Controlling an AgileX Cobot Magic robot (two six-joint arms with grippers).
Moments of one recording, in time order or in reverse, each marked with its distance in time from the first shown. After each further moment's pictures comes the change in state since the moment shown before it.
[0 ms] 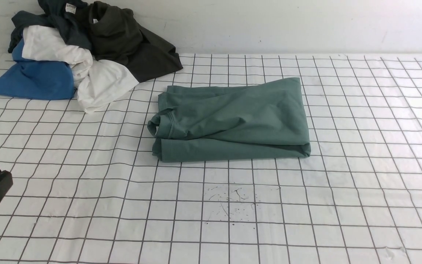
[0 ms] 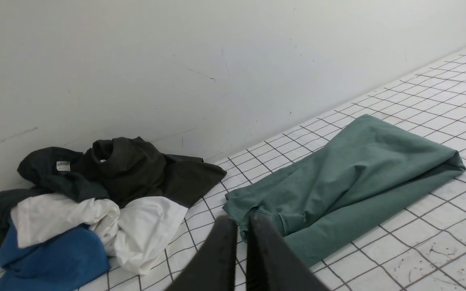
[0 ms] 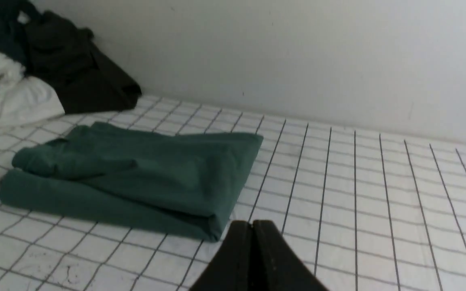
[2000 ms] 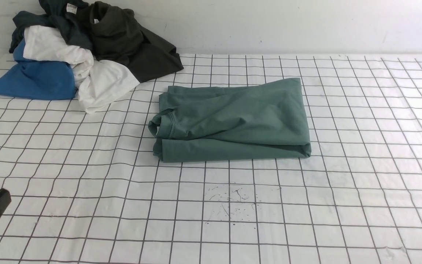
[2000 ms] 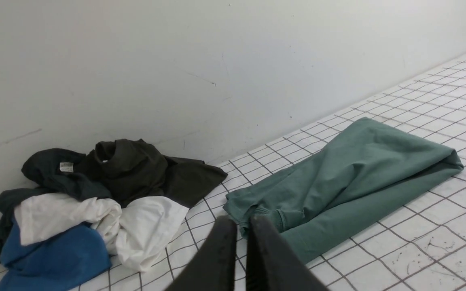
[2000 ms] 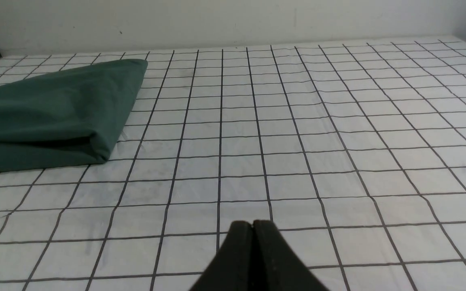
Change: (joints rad) right arm -0.316 -0.171 0.296 0.124 0.019 -0.040; left arm 0.012 -0.147 0.110 0.002 -0.005 0.000
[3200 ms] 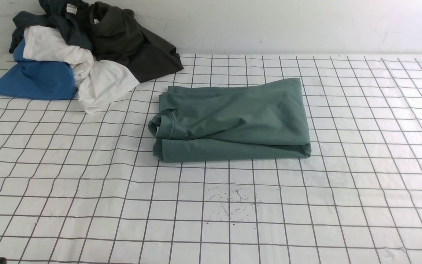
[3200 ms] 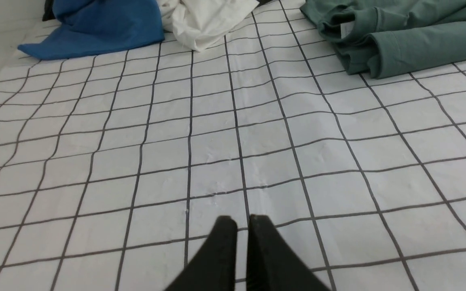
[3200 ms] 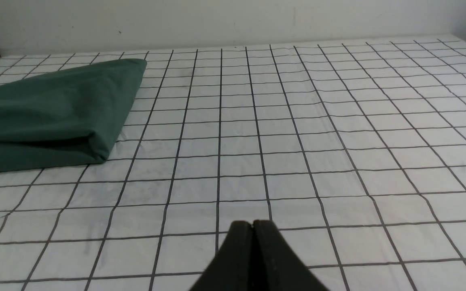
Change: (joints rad) right arm -0.002 0.000 -0.001 0.001 0.002 0.000; left arm 0.188 -0.112 0.234 0.487 0.188 -0.634
